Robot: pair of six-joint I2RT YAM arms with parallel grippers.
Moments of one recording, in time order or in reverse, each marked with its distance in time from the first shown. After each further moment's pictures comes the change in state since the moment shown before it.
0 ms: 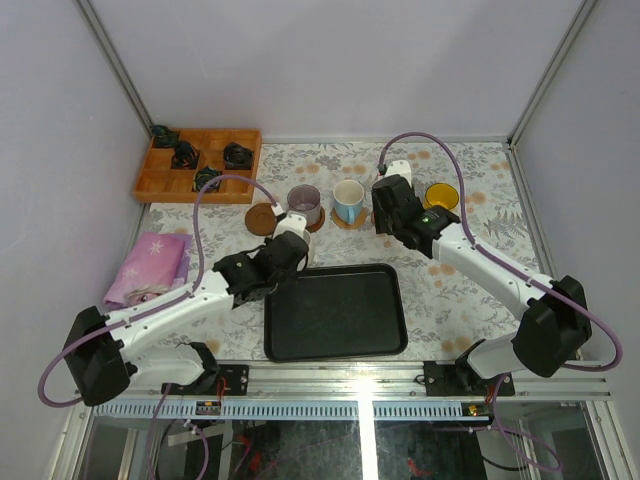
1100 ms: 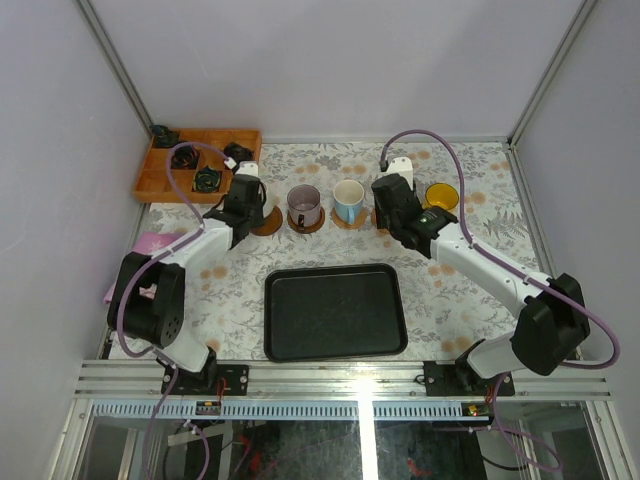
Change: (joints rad) left arm 0.616 0.364 0.080 0.446 0.183 0.188; right arm 0.000 0.008 -0.009 0.066 0.082 -0.005
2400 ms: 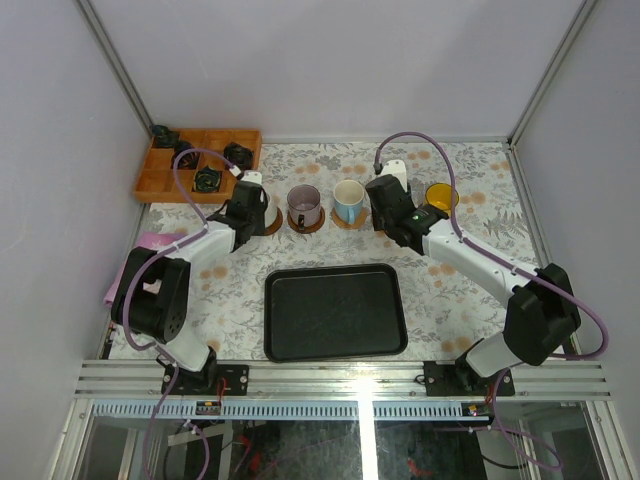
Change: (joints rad) left arm 0.001 0.051 -0.027 0.017 0.050 0.016; right arm 0.000 0.064 0.009 0.000 -0.009 0.002
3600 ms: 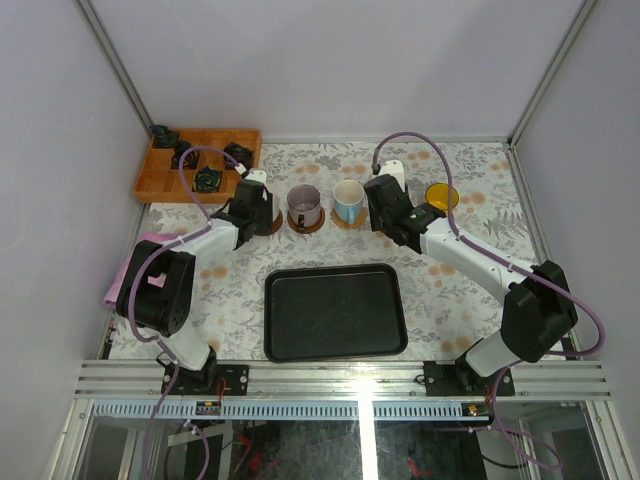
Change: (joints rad) left arm 0.000 0.042 0.011 0.051 0.026 0.045; right arm 0.000 0.021 0.011 0.000 -0.024 0.012
